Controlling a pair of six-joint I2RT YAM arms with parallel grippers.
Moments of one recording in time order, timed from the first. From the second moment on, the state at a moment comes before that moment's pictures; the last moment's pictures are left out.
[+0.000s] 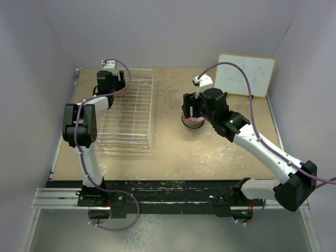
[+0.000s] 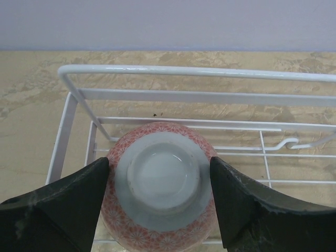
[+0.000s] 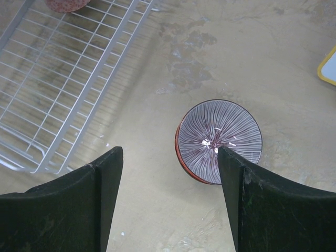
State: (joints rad) left arm -0.02 2.06 1.35 0.40 0.00 -0.04; right arm 0.66 1.25 1.14 -0.31 0.22 0.17
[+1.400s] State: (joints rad) left arm -0.02 1.81 1.25 0.12 0.15 -0.19; right arm 0.66 1.46 1.19 -0.18 -0.06 0.26
